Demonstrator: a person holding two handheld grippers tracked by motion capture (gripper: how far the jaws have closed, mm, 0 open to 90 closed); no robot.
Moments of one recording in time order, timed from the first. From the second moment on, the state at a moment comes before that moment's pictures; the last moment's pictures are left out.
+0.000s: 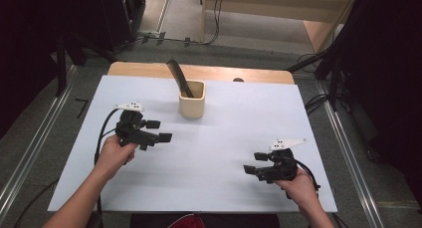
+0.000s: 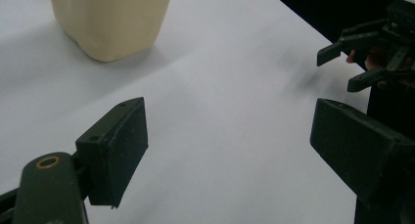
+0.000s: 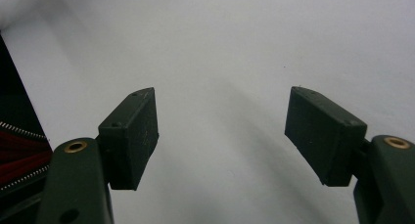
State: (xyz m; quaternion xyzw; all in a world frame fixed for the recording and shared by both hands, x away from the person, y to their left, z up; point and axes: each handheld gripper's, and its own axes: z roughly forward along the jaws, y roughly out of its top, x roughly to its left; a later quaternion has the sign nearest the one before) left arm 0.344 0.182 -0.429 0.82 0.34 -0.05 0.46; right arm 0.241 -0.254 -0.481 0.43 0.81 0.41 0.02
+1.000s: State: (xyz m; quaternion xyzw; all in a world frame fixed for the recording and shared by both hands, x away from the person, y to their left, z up) left arm 0.308 0.194 -0.446 0.84 0.33 -0.03 0.44; right arm 0.245 -0.263 -0.487 0.44 0.80 0.40 0.02
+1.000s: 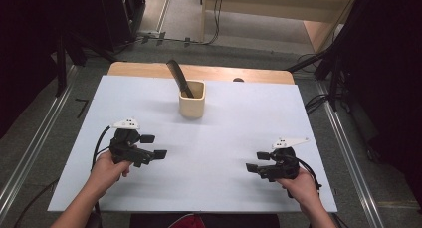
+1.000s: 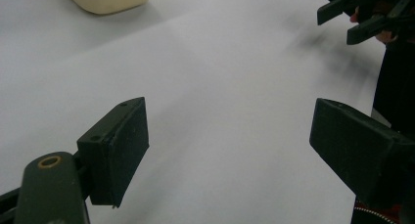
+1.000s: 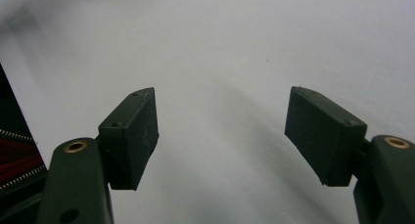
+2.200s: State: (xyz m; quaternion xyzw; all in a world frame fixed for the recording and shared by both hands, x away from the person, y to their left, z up) left arm 0.283 0.214 -0.457 0.86 0.34 0.01 0.39; right arm 0.248 -0.263 -0.488 0.45 0.80 0.40 0.02
